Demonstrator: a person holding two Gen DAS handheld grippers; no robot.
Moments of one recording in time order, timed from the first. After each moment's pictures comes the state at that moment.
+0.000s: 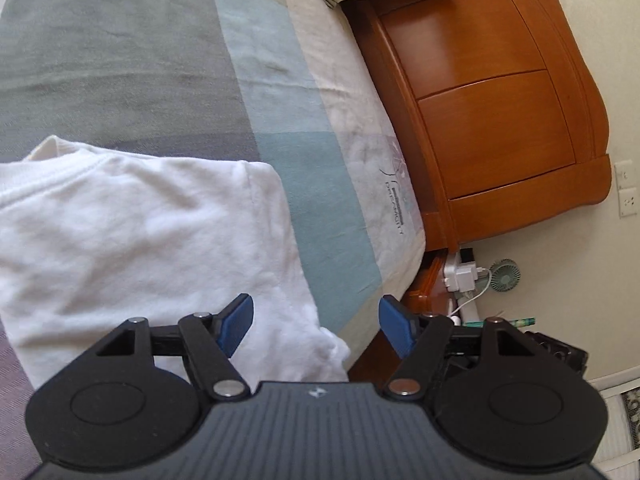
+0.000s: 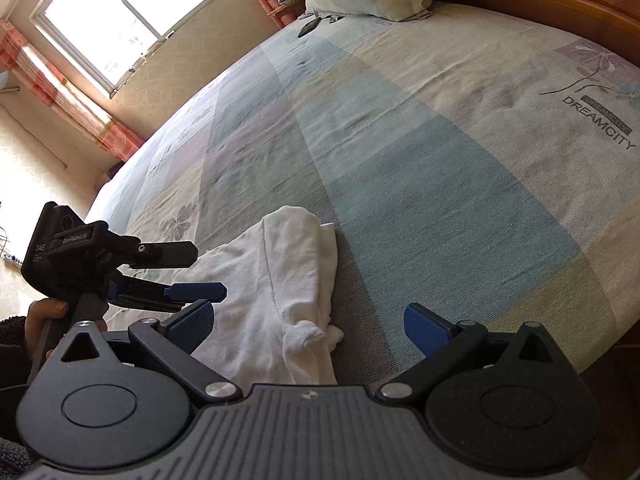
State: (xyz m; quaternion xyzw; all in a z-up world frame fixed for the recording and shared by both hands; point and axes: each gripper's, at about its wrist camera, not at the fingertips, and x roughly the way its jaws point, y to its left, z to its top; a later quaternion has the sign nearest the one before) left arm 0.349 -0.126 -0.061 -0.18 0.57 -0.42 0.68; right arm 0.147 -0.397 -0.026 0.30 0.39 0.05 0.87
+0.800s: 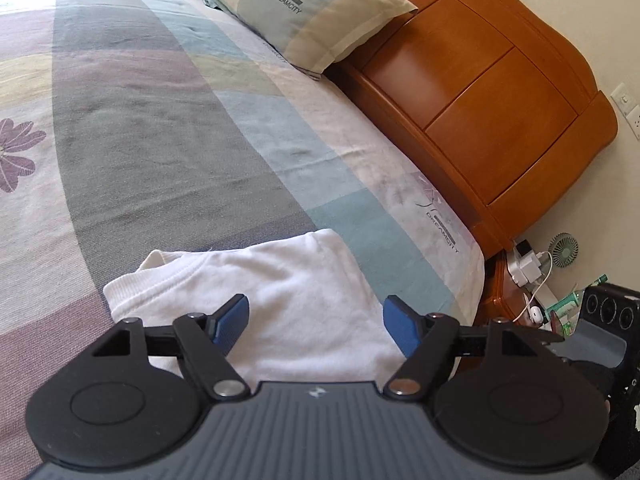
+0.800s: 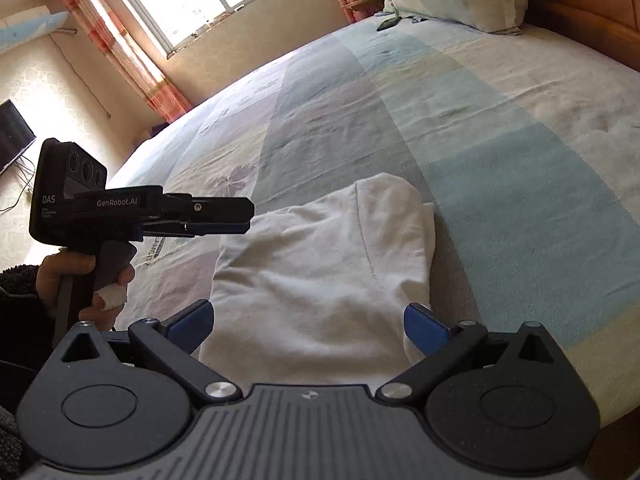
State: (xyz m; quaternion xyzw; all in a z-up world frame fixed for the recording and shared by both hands) left arm 0.336 -0.075 -0.045 -0.11 0.46 -0.42 0.78; right arm 0.171 -0.318 -0.027 0.21 0.37 0.11 0.90
